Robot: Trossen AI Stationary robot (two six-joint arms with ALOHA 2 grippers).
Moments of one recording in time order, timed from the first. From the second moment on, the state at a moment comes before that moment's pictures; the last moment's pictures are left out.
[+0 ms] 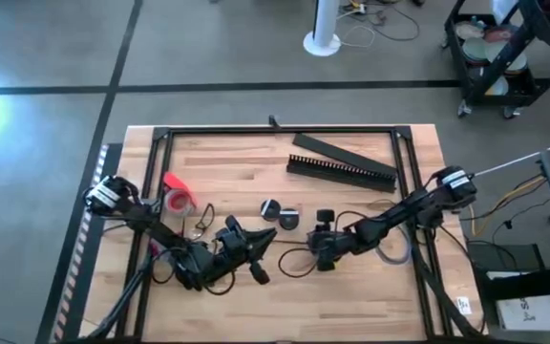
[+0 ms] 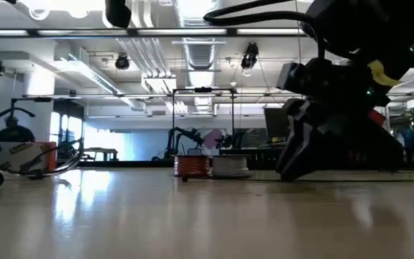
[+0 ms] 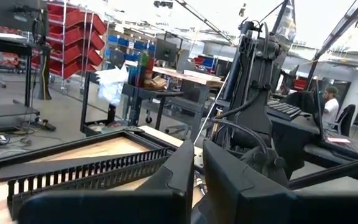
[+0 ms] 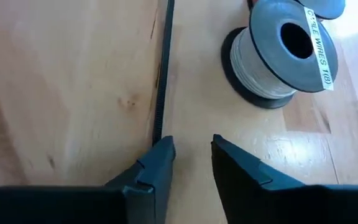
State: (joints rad) left arm -0.59 1.73 0.88 1.16 -1.12 -0.01; right arm 0.36 1.80 0.73 0.04 0.44 0.11
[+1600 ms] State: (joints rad) left arm -0.36 1.76 1.02 0.83 -0.85 -0.25; right arm 0.44 1.26 0.47 -0.83 0.10 1.50
